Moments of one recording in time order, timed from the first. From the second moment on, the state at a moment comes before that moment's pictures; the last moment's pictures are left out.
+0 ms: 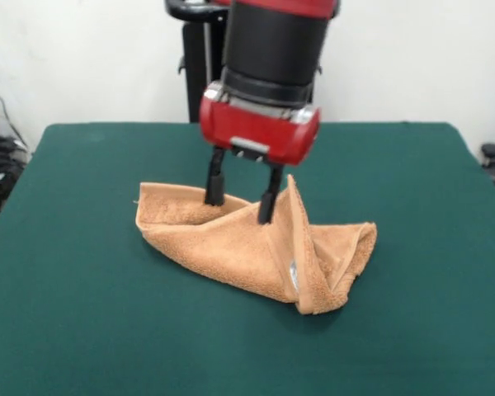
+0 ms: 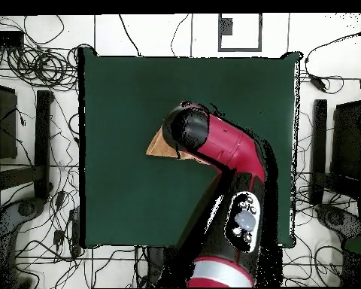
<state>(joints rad) 0.01 -0.48 -0.34 1.43 0.39 0.44 1.65</state>
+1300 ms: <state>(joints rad) 0.09 -0.46 -0.31 1.46 0.40 0.33 1.65</state>
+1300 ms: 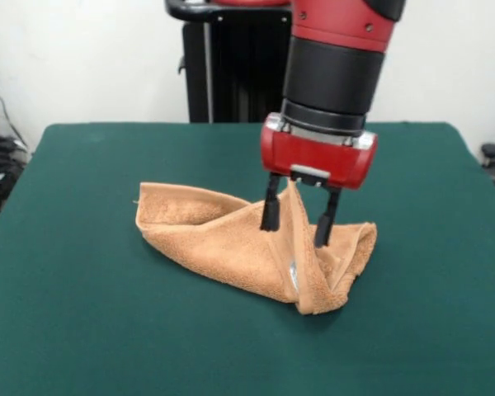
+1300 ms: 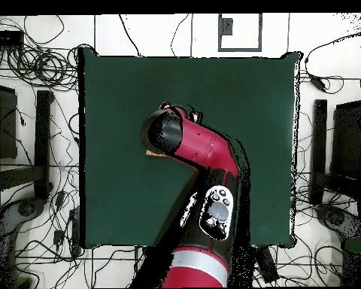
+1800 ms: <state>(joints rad) 0.05 -0.54 -0.28 1.53 0.42 0.33 1.65</state>
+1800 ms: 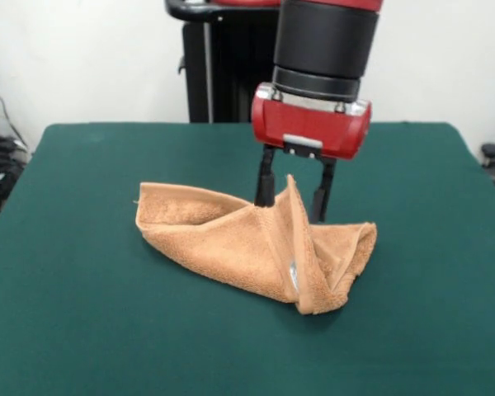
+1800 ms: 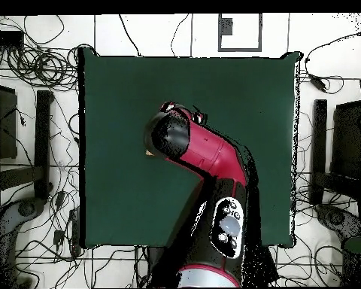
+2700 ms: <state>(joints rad) 0.04 -0.54 -0.27 1.57 0.43 0.31 1.65</state>
